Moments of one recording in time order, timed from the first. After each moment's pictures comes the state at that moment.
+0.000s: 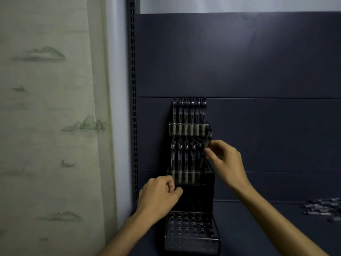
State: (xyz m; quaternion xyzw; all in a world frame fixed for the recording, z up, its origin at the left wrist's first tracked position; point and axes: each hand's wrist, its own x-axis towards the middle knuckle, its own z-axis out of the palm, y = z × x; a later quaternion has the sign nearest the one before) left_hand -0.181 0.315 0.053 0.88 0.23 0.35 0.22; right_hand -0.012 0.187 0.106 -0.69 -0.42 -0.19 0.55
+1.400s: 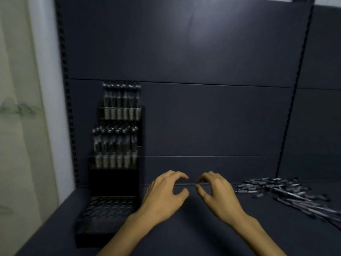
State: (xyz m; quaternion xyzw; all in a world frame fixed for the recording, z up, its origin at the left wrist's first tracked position) left_hand -0.048 0.150 0.021 0.93 0.09 0.28 0.24; right_hand 0.087 0.003 0.002 -0.82 -0.45 -0.18 0.30
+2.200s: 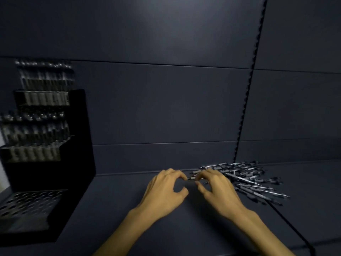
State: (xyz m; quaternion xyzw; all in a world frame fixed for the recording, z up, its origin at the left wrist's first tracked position) left_hand 0.079 0.021 -0.008 0.95 0.08 0.22 0.23; right_hand 0.204 -0.141 -0.021 -0.85 -0.44 -0.14 0.27
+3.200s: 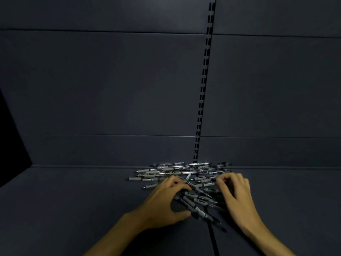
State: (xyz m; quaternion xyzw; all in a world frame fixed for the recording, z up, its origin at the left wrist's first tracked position) left_hand 0.288 -0.107 -0.078 0.96 0.01 0.11 0.24; right_hand 0.429 -0.308 -0.081 -0.80 -0.34 -0.05 0.49
